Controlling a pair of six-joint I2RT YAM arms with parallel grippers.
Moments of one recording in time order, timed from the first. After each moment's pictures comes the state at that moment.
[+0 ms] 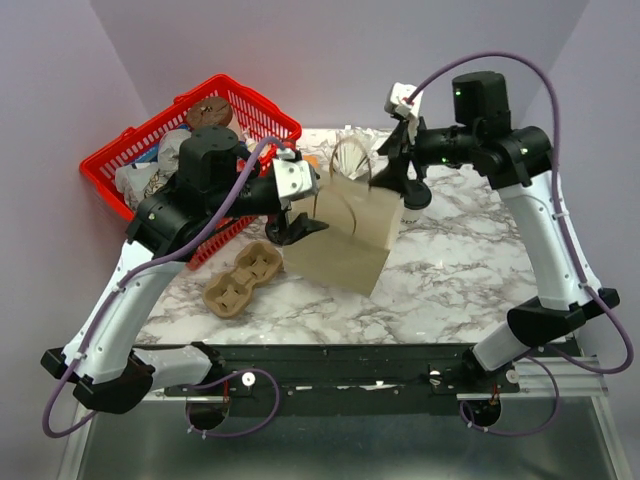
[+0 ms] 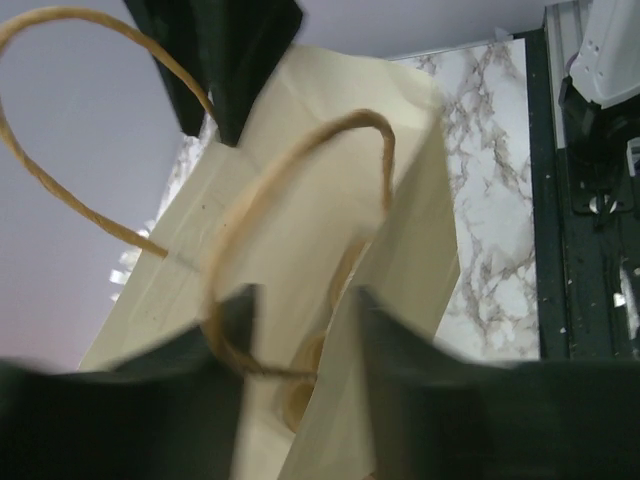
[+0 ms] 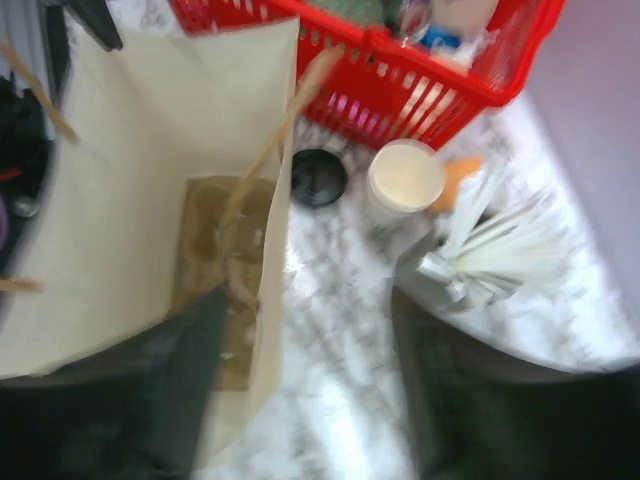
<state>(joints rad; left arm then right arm) -0.62 1.21 1.74 -0.82 0.67 0.52 0.45 1.57 2.13 -1.08 -0.72 -0.54</state>
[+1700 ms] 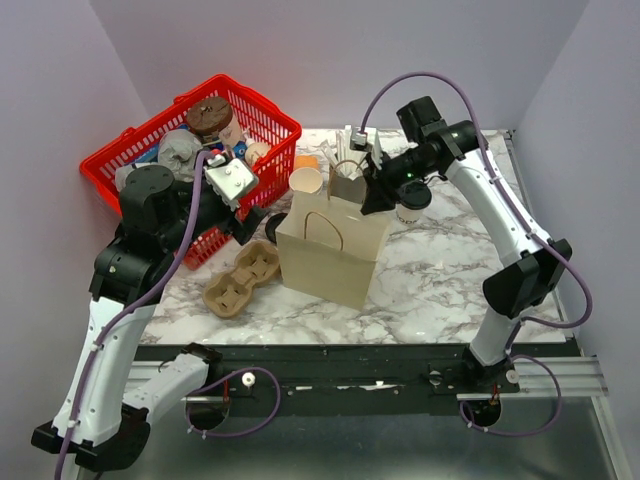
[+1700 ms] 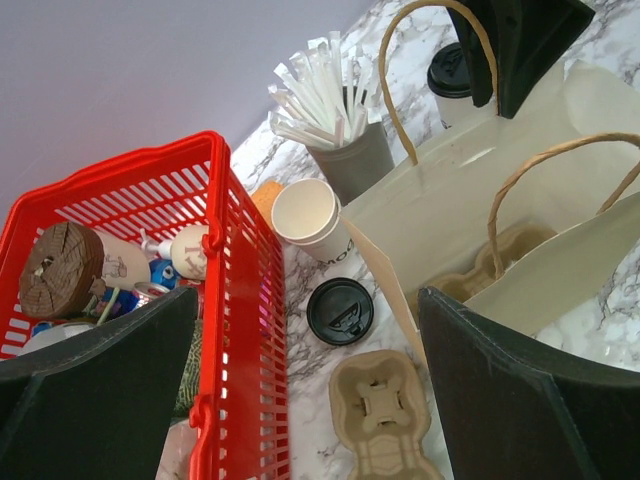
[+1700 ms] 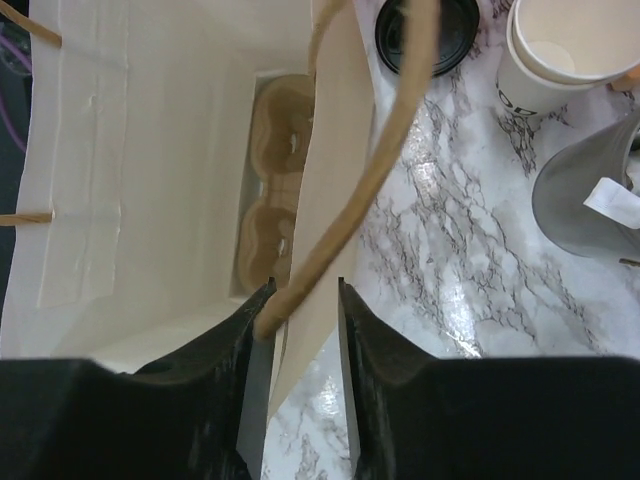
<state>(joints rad) -0.35 0.91 1.41 -0.71 0.39 0.41 0.45 1.79 1.99 -1.26 -0.76 -0.66</state>
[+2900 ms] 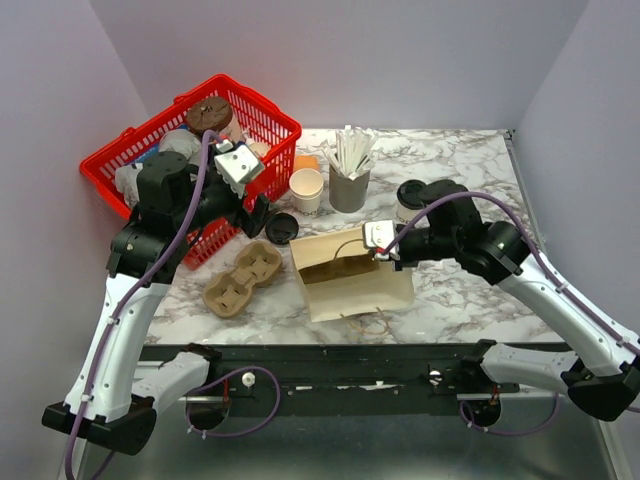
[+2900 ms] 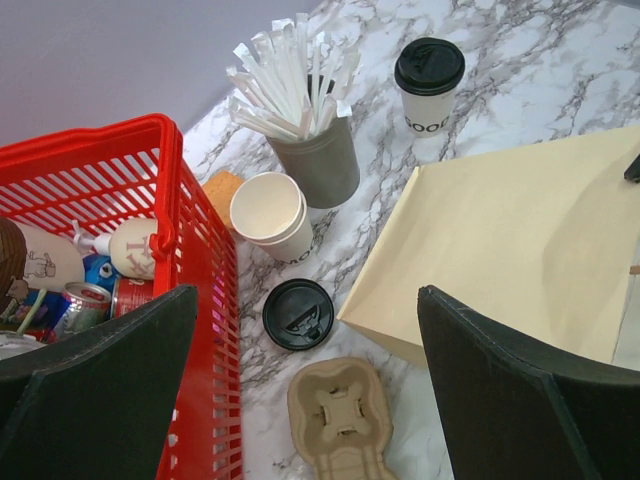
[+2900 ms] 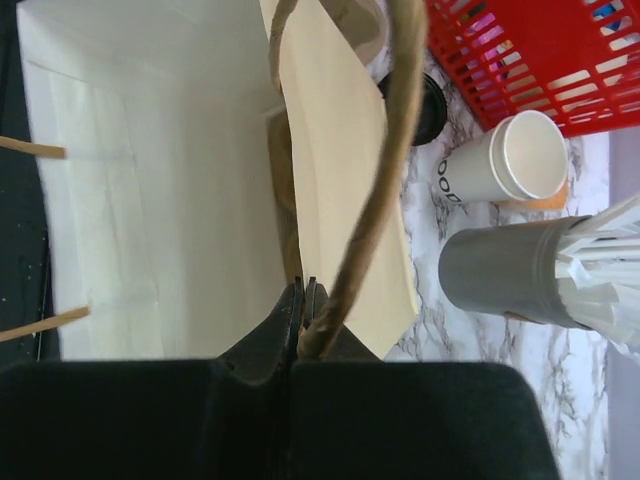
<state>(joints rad) -0.29 0.99 1.38 -0.66 0.50 0.33 0.75 1.11 1.24 -0.80 -0.49 -0.87</state>
